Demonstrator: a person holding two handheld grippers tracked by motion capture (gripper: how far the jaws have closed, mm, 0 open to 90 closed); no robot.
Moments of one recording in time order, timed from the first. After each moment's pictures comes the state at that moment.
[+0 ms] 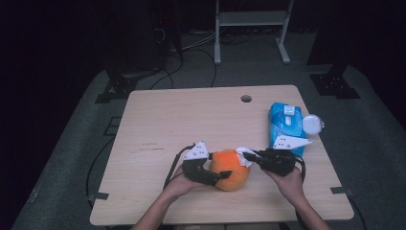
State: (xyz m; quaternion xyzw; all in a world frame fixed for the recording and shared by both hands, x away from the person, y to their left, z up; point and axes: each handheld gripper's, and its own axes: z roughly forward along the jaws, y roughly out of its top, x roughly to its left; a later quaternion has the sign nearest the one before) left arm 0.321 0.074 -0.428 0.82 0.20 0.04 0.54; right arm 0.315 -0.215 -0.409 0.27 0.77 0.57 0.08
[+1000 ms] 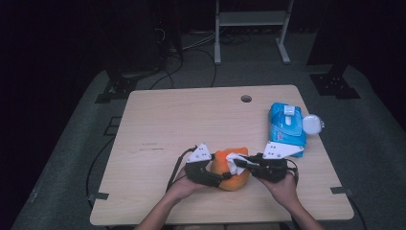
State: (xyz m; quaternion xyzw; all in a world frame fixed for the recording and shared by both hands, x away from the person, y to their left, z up) left arm 0.314 0.064 -0.435 0.82 0.19 0.06 0.54; right arm 0.292 -0.184 -0.399 0.20 0.79 0.56 0.11
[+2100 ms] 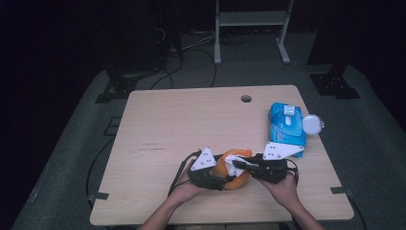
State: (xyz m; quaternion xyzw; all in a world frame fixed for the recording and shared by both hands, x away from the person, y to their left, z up) left arm 0.305 0.057 -0.433 0.82 0.17 0.09 0.54; right arm 0.292 -0.186 -0.395 0.19 0.80 0.57 0.10
